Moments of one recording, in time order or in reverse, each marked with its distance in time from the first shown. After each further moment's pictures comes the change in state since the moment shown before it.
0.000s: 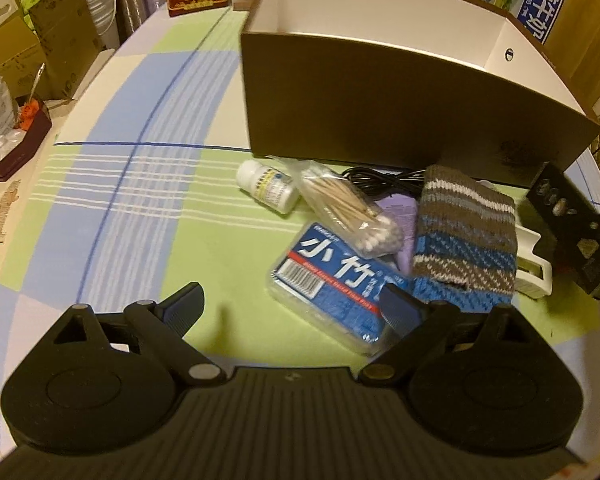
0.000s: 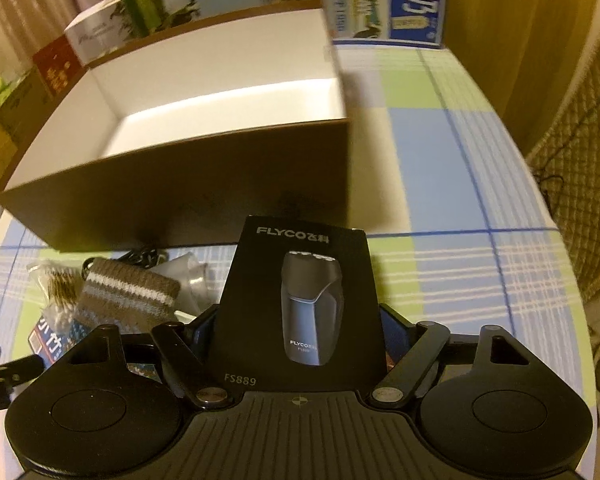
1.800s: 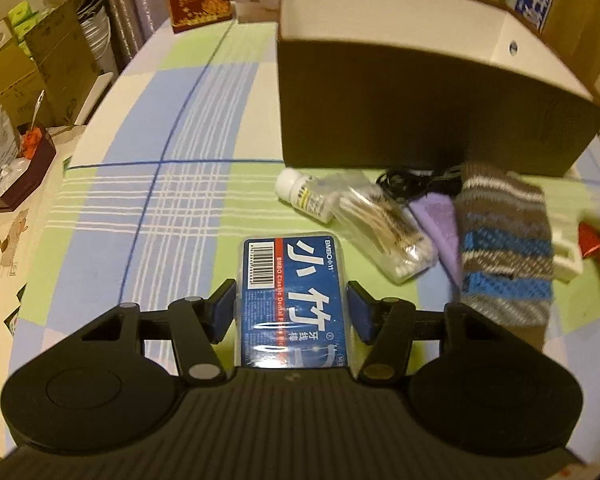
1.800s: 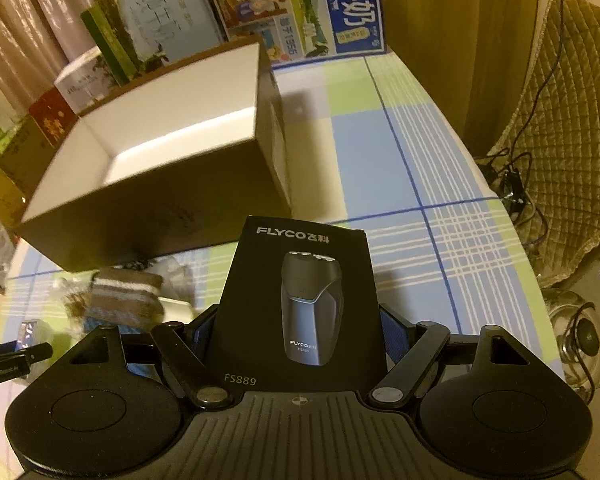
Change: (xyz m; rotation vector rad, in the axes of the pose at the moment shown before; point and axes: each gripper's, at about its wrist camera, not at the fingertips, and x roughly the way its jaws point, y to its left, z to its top) left arm -0.005 0.021 0.008 0.067 -0.045 0.031; right arm -0.056 -0.040 -0.021 0.086 -0.061 0.061
